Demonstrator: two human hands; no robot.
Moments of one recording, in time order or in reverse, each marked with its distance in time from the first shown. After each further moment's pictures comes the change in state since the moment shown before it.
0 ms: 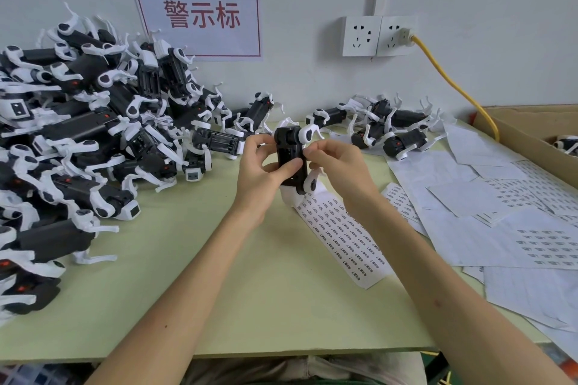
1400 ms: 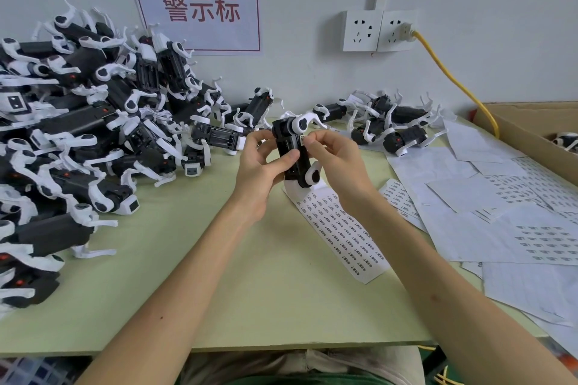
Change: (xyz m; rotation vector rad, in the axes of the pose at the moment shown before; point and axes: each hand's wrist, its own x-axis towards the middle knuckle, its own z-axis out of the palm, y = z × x) left_hand -0.004 0.011 0.001 -0.162 -0.044 -0.146; right_hand -0.004 -0.001 0.006 0.052 -0.002 -0.088
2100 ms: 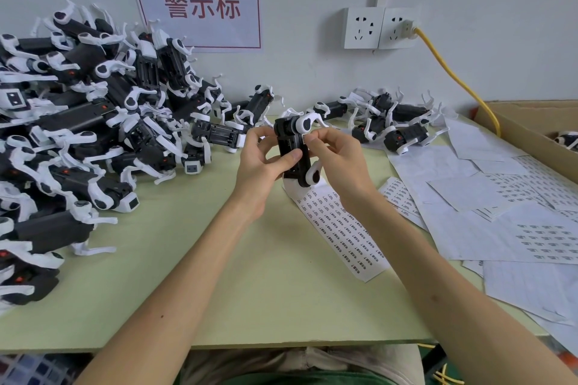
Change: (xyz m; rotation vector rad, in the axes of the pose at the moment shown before) left_hand 0.000 -0.001 -0.001 0.050 -0.021 0.049; right_hand -0.001 0.001 0.002 -0.026 0.051 0.007
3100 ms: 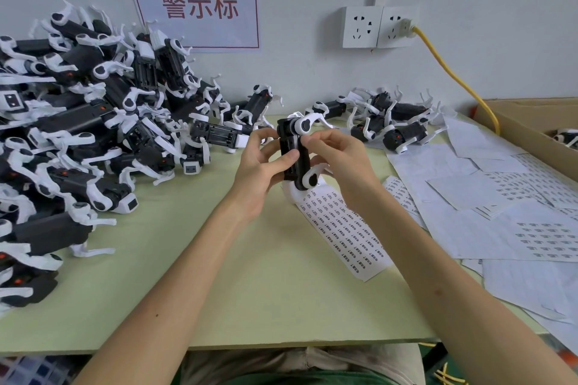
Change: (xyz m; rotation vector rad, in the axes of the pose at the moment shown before) left_hand 0.003 -0.001 -0.005 -0.085 -0.117 -0.045; right_hand 0.001 -0.005 -0.007 0.144 -0.061 0.150
